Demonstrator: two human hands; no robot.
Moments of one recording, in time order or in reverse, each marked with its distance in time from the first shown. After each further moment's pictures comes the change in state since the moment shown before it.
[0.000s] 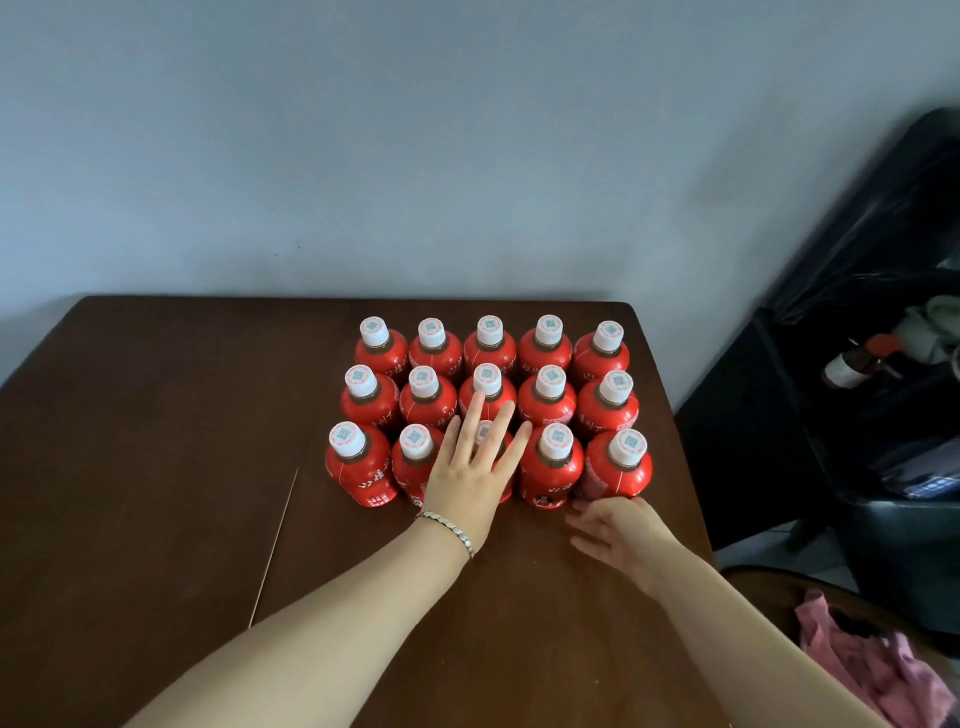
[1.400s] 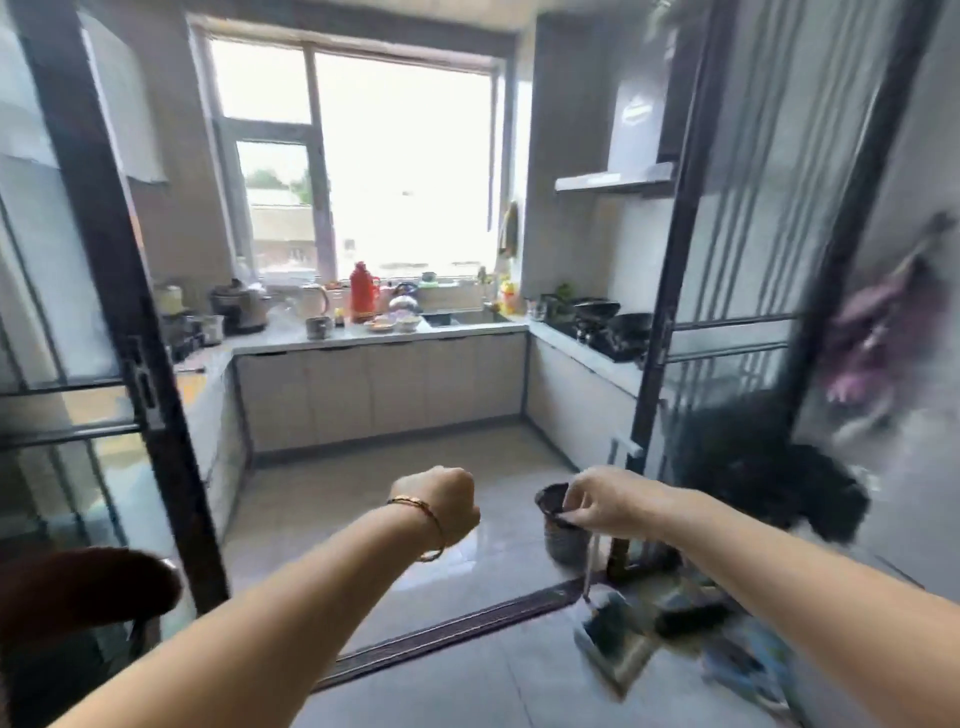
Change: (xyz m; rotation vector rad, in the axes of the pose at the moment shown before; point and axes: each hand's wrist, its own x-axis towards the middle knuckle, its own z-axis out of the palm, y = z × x) left_hand -0.517 0.591 -0.403 -0.204 -0.095 1.615; right_hand -0.765 0.513 -0.330 -0.440 1.372 0.154
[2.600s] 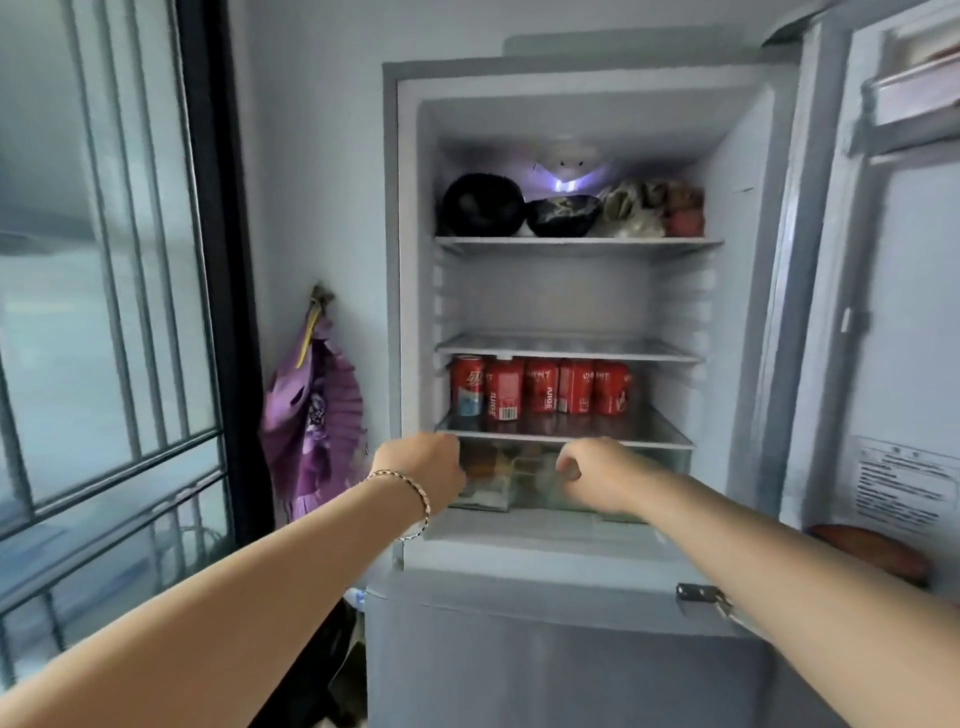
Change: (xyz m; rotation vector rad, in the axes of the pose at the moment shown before) left_hand 0.469 0.867 -0.031 -0.111 0.224 1.115; right_hand -0.067 0.777 -0.263 0.059 0.534 1.158
